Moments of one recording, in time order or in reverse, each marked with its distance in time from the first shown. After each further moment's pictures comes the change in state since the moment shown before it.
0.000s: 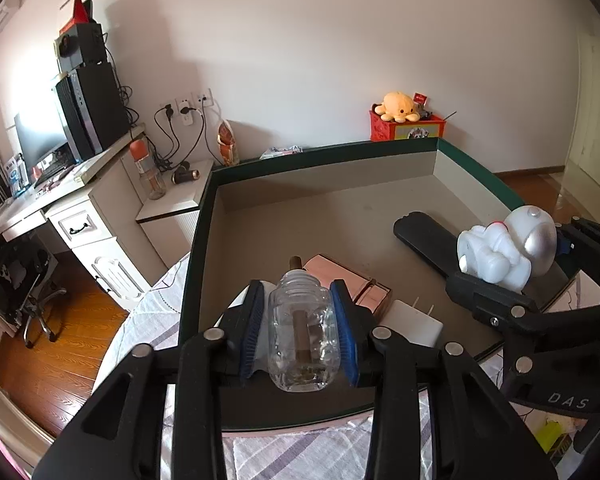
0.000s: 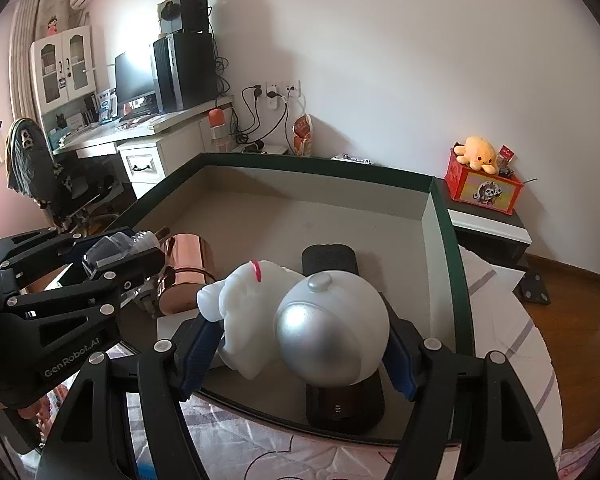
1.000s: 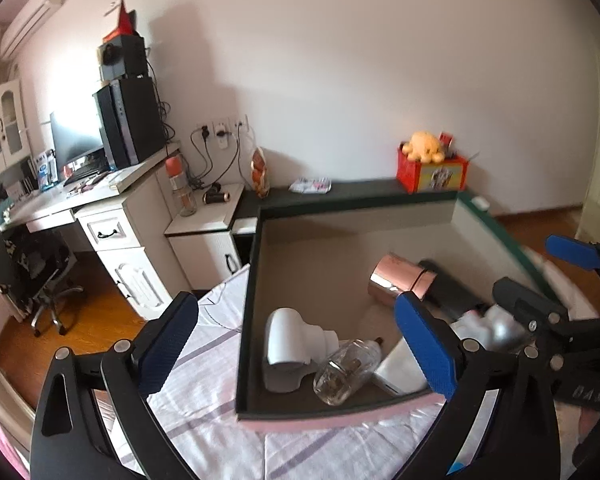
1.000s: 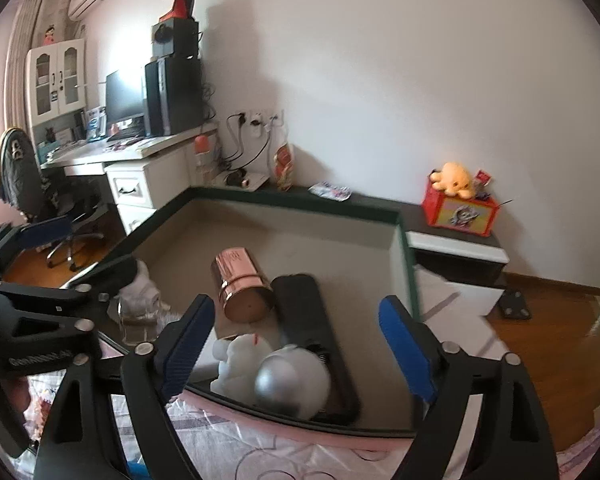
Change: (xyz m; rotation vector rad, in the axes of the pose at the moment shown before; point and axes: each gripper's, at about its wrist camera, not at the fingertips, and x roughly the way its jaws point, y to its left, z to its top) left arm -0.056 0.022 0.007 -0.096 -0.127 0.067; right arm -0.036 0.002 0.012 0.000 -0.114 -0.093
